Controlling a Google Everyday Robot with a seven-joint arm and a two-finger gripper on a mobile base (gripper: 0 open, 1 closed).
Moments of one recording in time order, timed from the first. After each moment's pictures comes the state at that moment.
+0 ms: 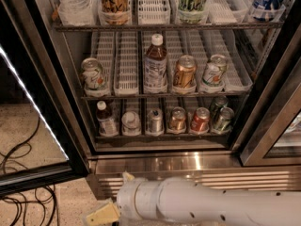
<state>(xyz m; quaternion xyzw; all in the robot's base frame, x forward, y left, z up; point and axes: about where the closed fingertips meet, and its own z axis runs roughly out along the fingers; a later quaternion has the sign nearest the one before) 0.378 0.121 0.628 -0.37 0.80 0.33 0.33</state>
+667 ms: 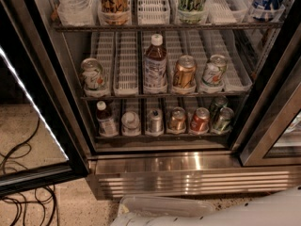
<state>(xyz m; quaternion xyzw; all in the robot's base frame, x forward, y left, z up) 0.307 0.142 0.564 -0.33 0.84 0.32 0.29</state>
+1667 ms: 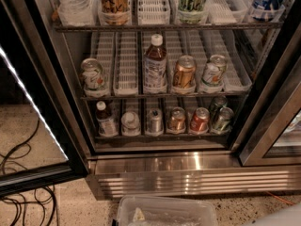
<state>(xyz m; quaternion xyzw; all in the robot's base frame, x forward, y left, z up) 0.317 0.105 0.543 -0.23 0.87 0.29 0.33</state>
